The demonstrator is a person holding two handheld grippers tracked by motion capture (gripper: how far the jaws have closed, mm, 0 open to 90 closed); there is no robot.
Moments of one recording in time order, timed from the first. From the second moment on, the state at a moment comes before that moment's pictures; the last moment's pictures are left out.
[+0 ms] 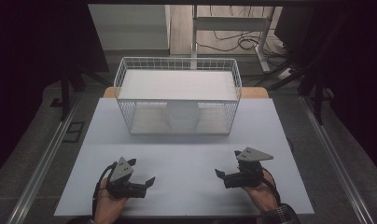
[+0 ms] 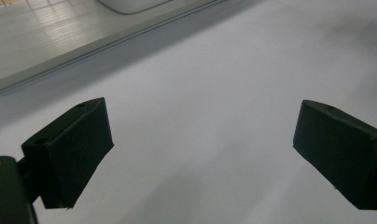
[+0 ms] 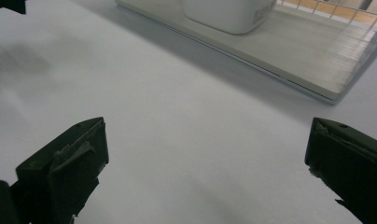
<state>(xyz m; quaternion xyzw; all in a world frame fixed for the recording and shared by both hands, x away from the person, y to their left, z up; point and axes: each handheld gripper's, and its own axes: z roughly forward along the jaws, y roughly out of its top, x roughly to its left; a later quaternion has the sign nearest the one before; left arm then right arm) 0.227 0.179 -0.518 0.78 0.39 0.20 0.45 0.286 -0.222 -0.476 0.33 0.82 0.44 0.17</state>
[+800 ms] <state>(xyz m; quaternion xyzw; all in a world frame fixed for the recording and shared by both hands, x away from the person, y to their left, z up) 0.204 0.202 -0.516 0.76 0.41 0.22 0.44 0.266 -0.261 -0.482 0.37 0.80 0.42 0.20</state>
